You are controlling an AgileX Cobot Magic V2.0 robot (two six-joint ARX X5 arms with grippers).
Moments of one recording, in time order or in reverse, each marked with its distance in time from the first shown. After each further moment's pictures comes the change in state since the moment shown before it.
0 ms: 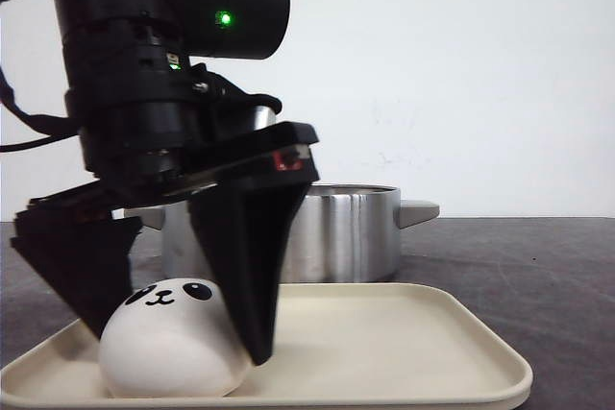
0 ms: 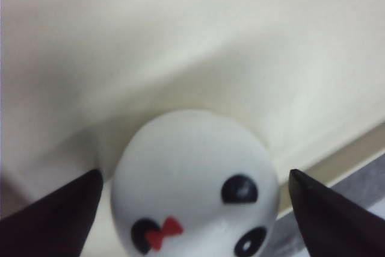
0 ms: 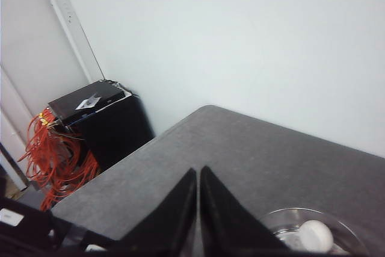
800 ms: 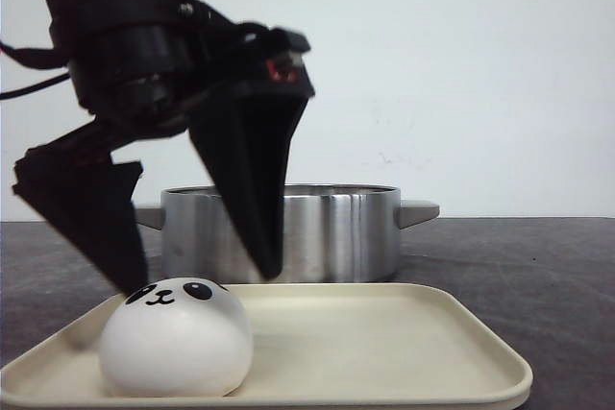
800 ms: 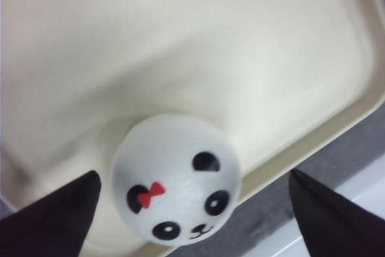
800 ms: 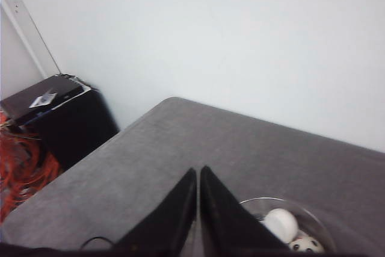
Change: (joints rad) left arm 0.000 -0.105 0.000 -0.027 0.002 -0.002; right arm -0.053 0.062 0.000 0.003 0.058 -0.003
